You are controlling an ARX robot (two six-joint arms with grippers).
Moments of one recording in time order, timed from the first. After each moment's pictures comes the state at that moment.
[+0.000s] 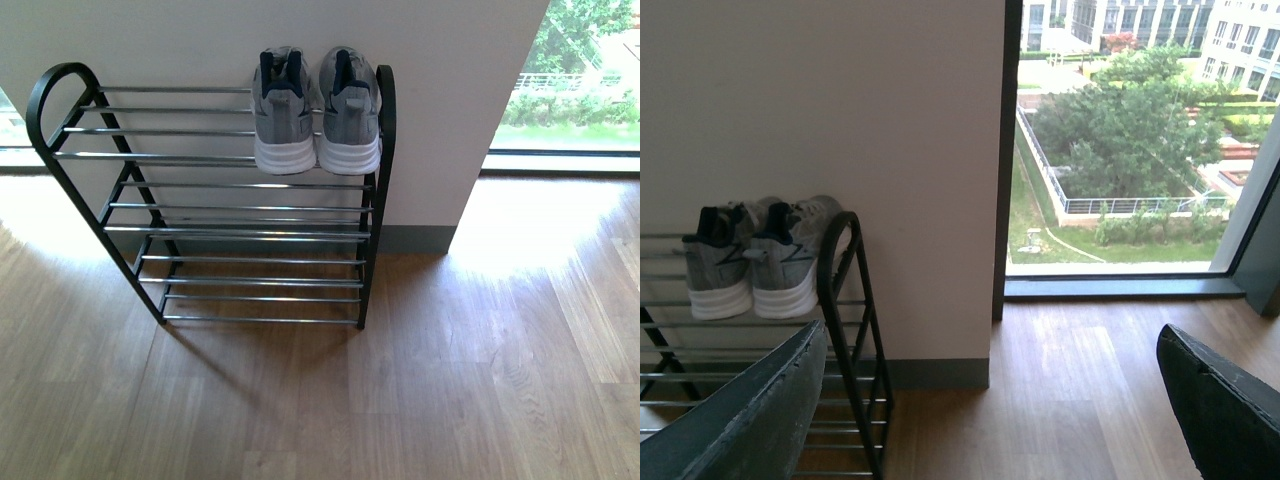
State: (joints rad) left arm 0.00 0.02 0.01 0.00 0.00 -0.01; right arm 0.00 0.00 0.02 0.00 0.00 0.00
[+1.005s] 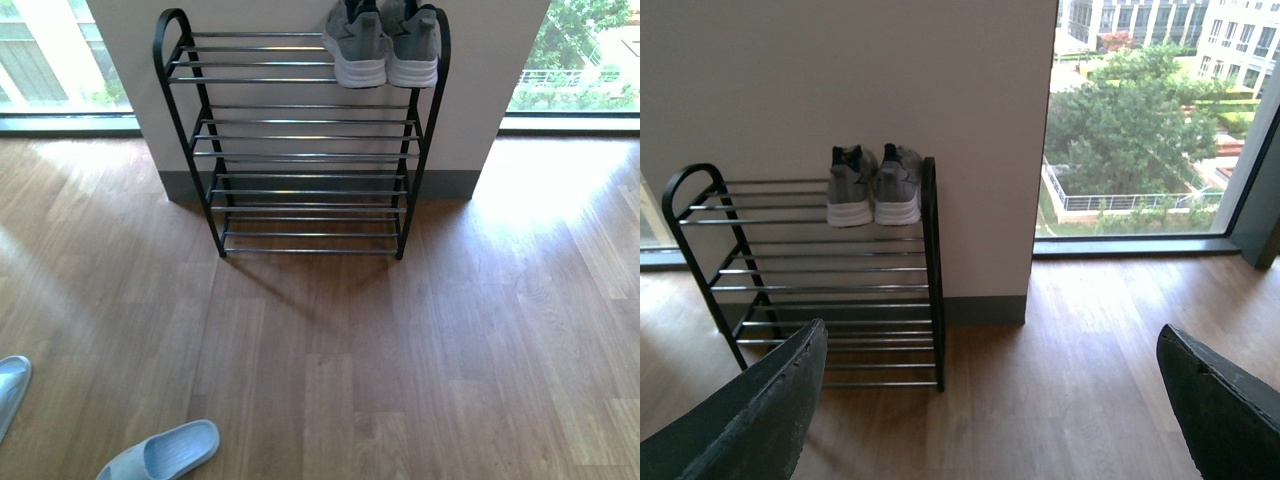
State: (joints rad) left arm 0.00 0.02 0.01 0.00 0.00 -0.01; right arm 0.00 0.00 0.02 0.00 0.00 0.00
